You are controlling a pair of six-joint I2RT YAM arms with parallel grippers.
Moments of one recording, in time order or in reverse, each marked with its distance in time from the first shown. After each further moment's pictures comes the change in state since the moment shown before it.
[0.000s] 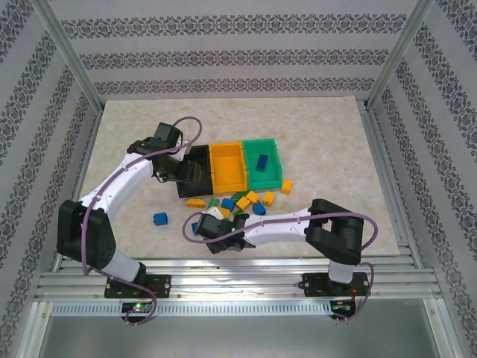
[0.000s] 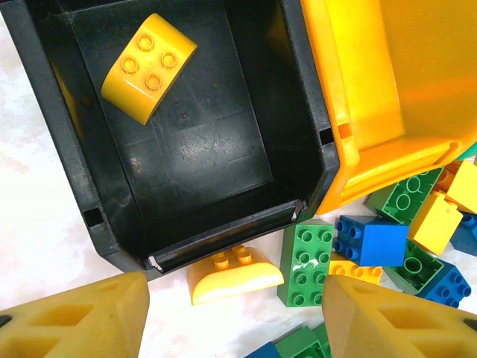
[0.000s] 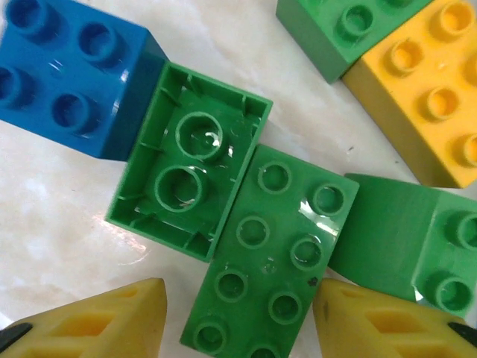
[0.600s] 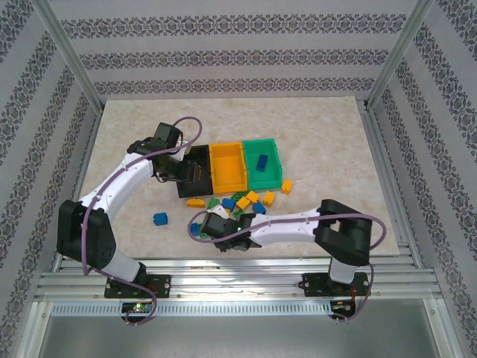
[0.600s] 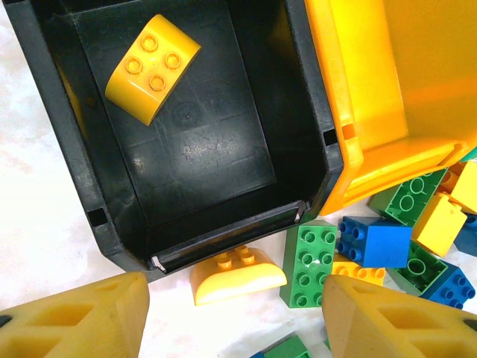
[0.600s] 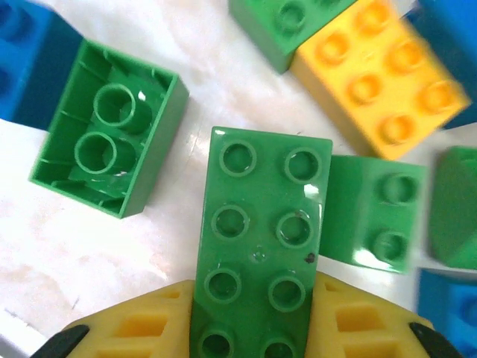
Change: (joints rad) left arm 0.000 0.000 0.000 0.000 -0.007 0.002; right arm -0.026 -0.138 -0.063 -0.007 0.042 -0.023
